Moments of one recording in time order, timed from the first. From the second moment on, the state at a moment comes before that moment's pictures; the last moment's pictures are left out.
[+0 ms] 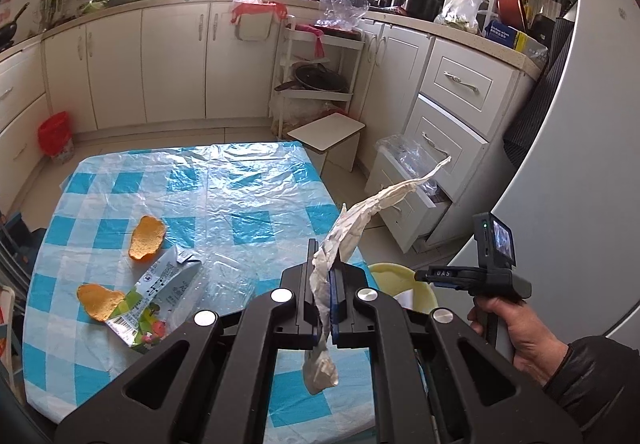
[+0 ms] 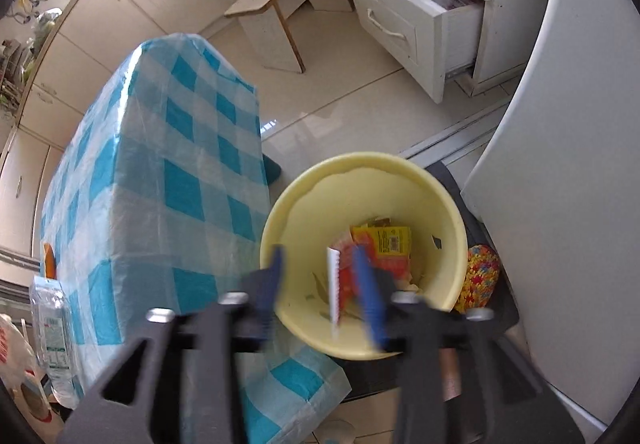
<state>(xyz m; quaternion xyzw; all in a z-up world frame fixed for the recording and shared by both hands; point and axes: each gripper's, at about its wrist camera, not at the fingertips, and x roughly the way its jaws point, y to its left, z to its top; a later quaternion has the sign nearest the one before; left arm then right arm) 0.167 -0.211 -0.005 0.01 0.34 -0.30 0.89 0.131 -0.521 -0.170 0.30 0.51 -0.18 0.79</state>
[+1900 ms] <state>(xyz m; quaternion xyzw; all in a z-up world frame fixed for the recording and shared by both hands) 0.242 -0.052 -0.058 -0.02 0.41 -0.11 0.91 0.141 -0.356 -0.081 0.26 0.40 0.03 0.88</state>
